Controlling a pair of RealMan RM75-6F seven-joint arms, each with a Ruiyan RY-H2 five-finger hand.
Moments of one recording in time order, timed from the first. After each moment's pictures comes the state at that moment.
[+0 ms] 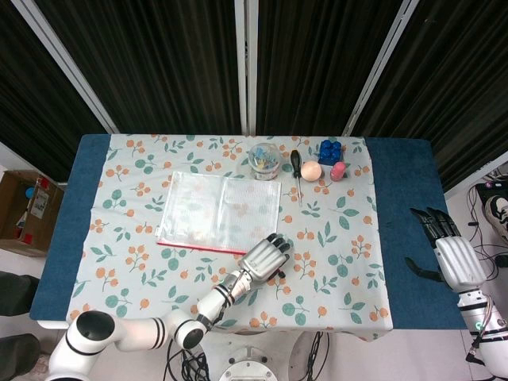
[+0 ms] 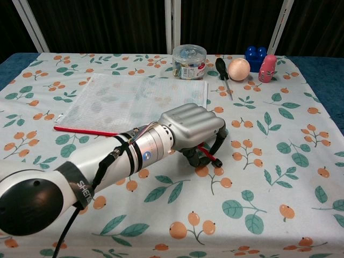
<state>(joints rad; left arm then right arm) -0.99 -2.07 -0.19 -1.12 1.22 0.81 0.54 0.22 -1.06 0.05 -1.59 -1.55 1.37 0.27</state>
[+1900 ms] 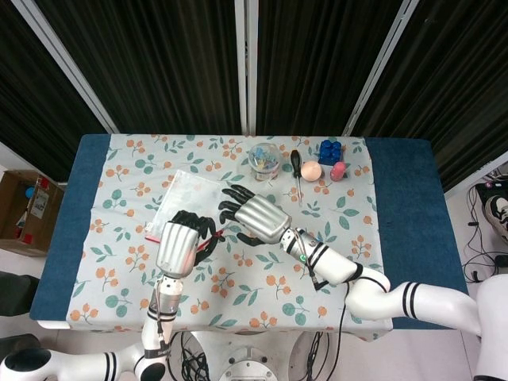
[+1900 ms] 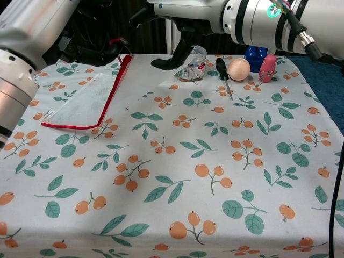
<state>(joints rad) -0.56 -1.89 -0.20 -1.52 1.53 1.57 0.48 1.00 -1.47 0.30 -1.54 -1.38 0.72 -0.05</state>
